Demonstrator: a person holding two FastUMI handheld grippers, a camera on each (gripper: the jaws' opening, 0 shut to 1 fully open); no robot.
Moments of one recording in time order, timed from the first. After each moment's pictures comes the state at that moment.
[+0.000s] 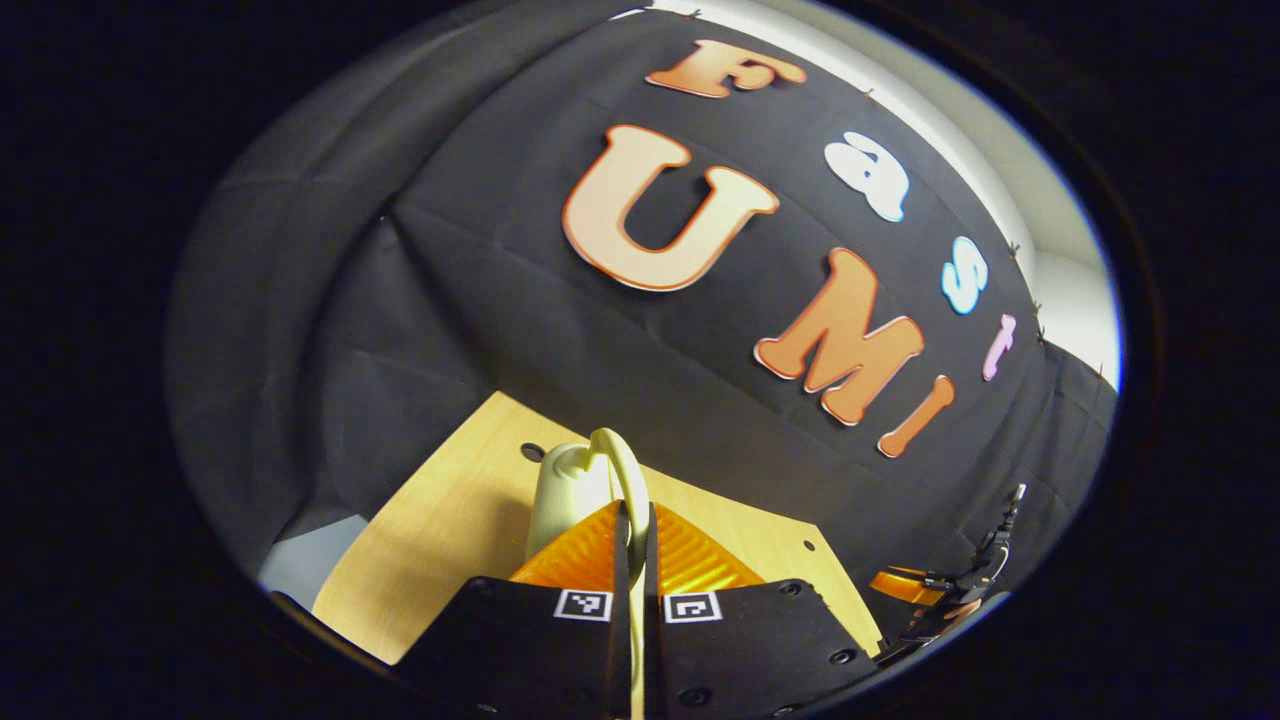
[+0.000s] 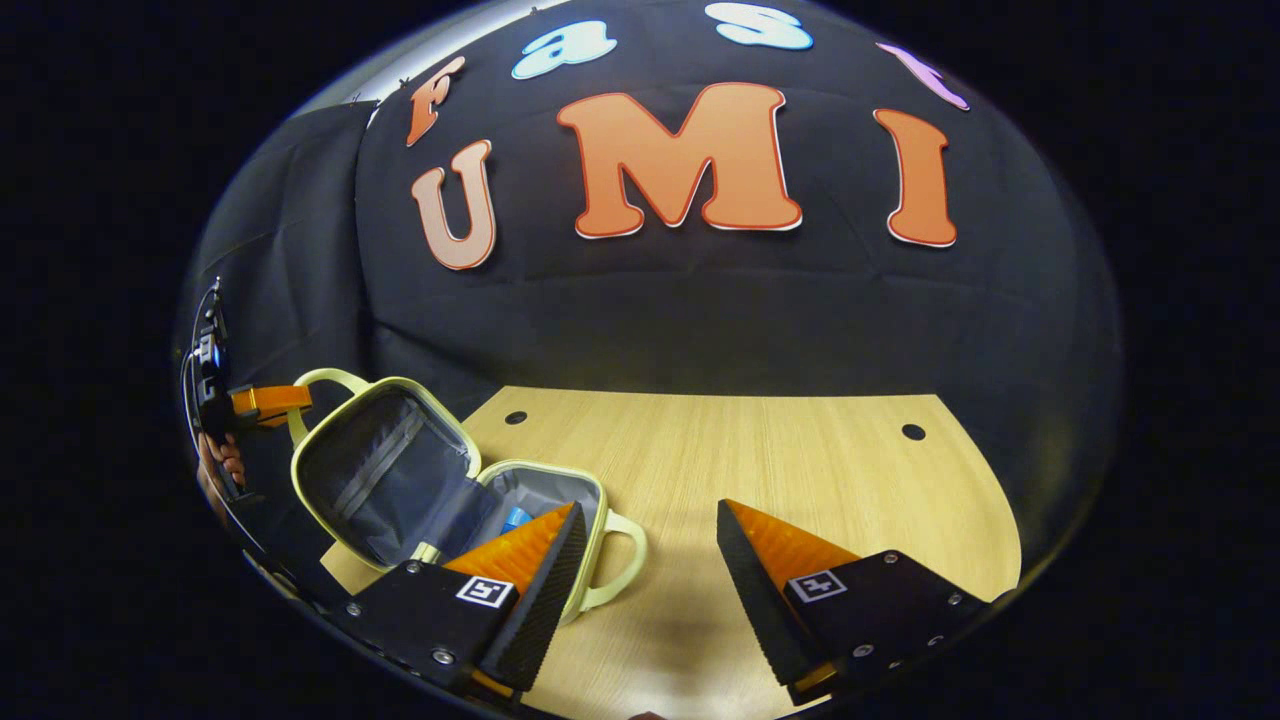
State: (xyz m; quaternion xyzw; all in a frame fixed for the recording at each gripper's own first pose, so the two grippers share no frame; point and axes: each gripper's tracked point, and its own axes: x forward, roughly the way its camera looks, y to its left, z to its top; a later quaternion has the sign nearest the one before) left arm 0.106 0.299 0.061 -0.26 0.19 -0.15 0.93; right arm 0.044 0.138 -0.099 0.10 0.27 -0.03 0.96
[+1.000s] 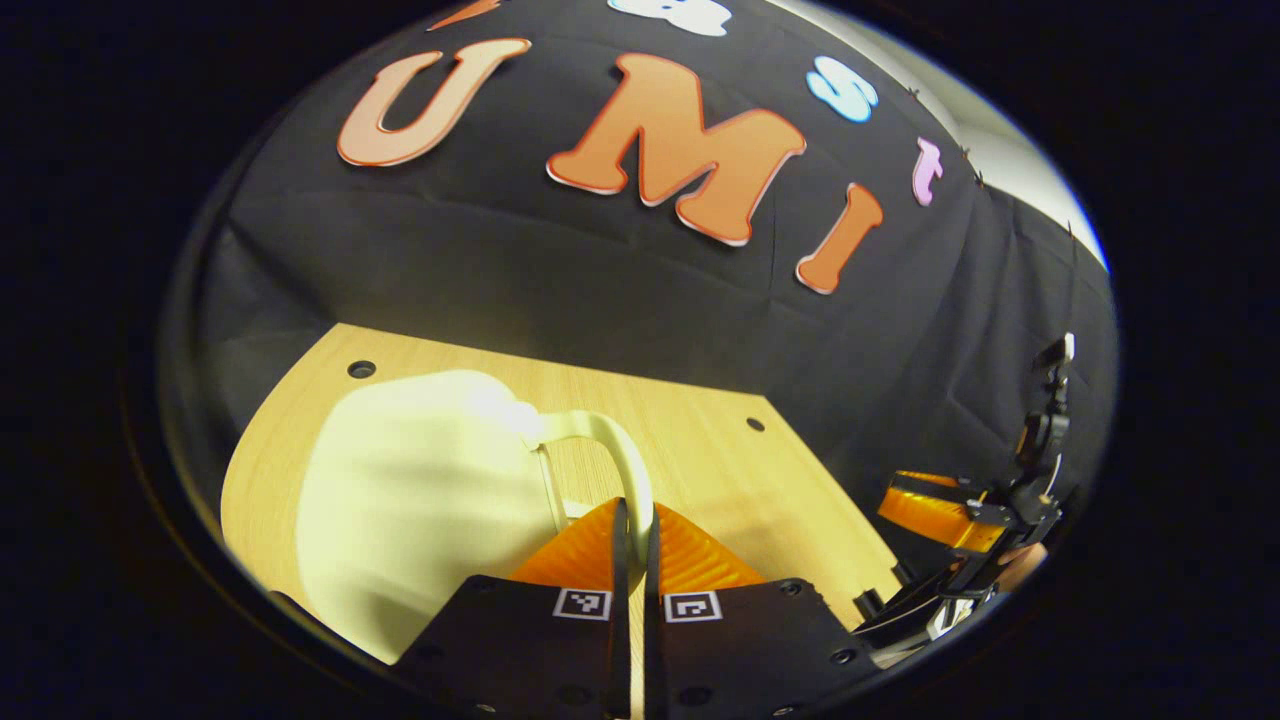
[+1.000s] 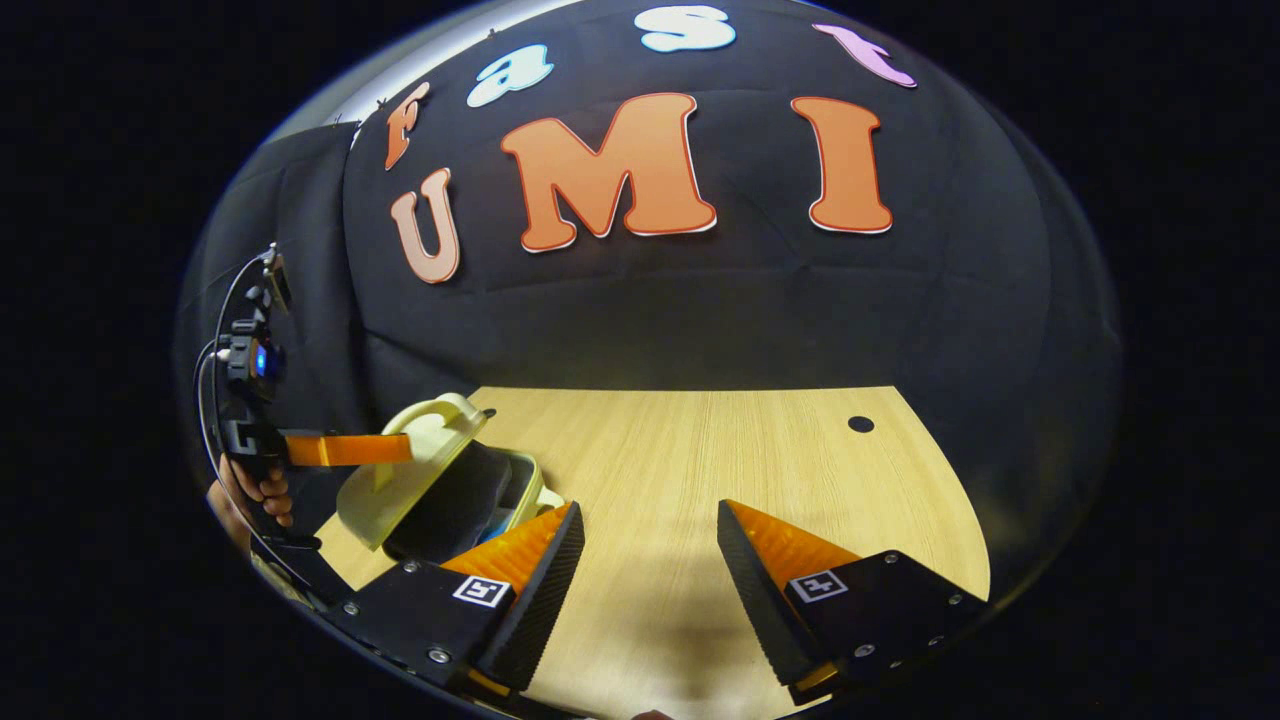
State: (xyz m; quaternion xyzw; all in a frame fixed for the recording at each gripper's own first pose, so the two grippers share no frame) left arm 0.087 -0.016 -0.014 -0.12 0.31 -0.27 0.91; right arm -0.023 0.035 -0.113 0.11 0.27 -0.03 0.96
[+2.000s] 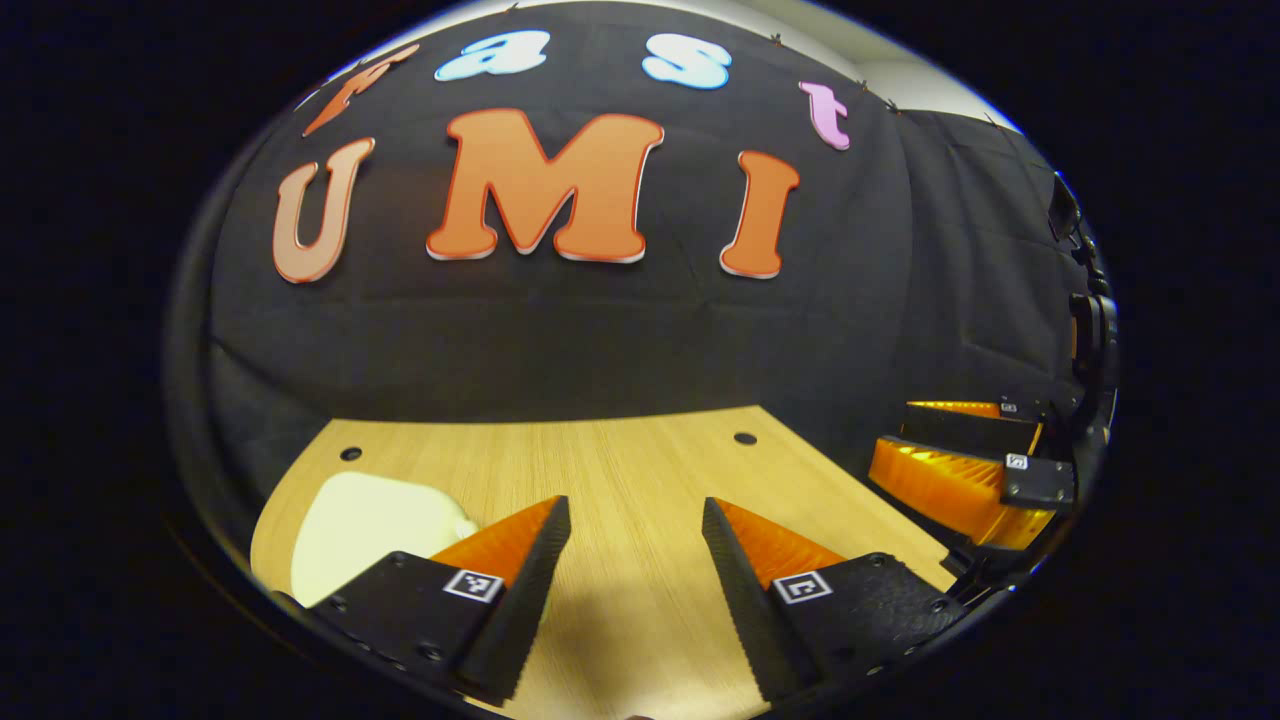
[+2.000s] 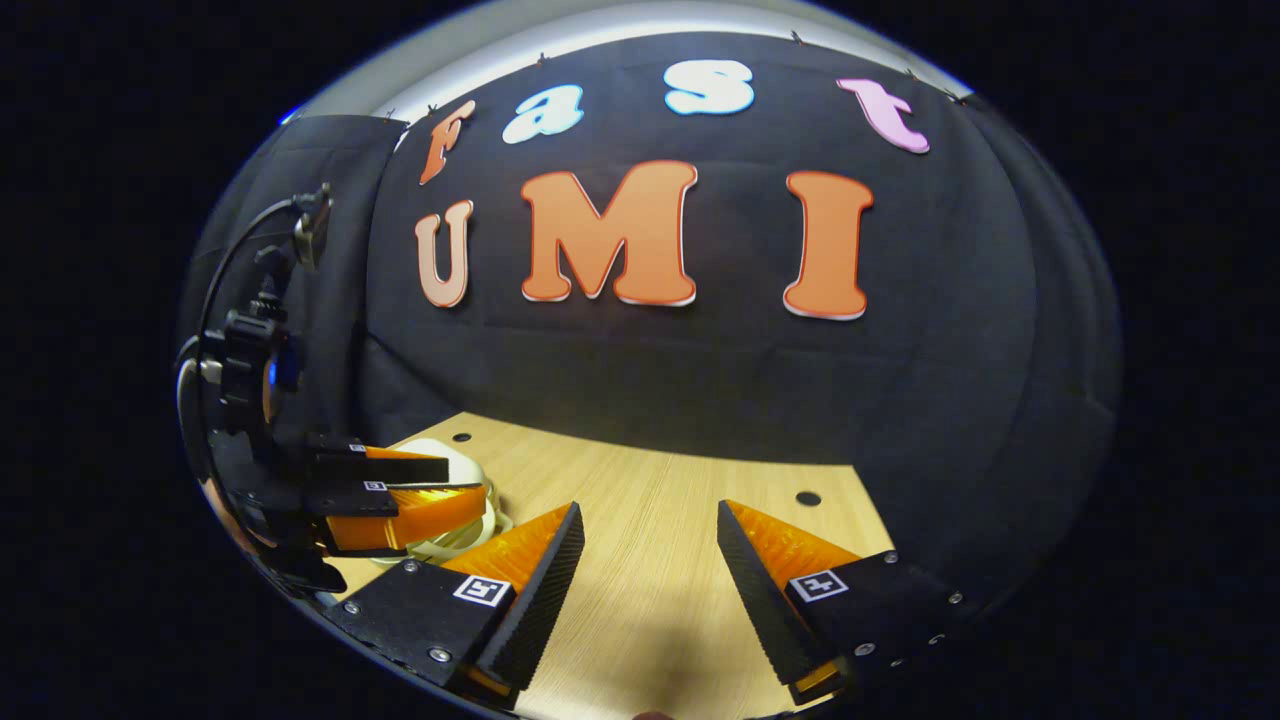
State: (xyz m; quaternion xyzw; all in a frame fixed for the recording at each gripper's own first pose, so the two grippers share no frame) left arm 0.043 -0.150 0.045 -0.01 0.18 -0.23 0.96; right arm -0.029 -0.027 -0.052 0.02 0.14 -0.05 0.99
